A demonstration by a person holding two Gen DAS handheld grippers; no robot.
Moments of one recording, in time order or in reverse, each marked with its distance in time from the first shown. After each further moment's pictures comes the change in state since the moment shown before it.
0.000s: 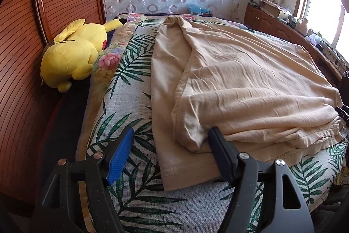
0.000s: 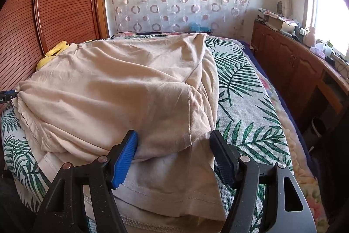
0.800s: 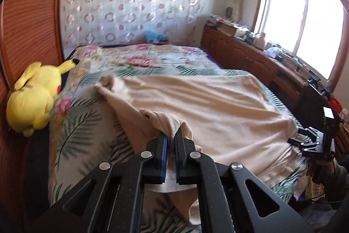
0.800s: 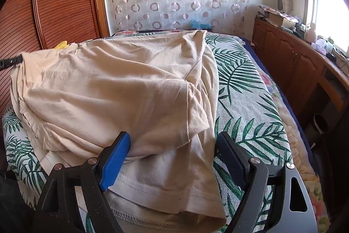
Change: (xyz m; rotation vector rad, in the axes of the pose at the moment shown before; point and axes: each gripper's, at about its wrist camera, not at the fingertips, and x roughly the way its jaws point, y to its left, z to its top) left arm -0.041 -0.080 0.078 0.111 -0.173 -0.275; right arm -0.008 -0.008 -0.001 0.011 0.023 0.029
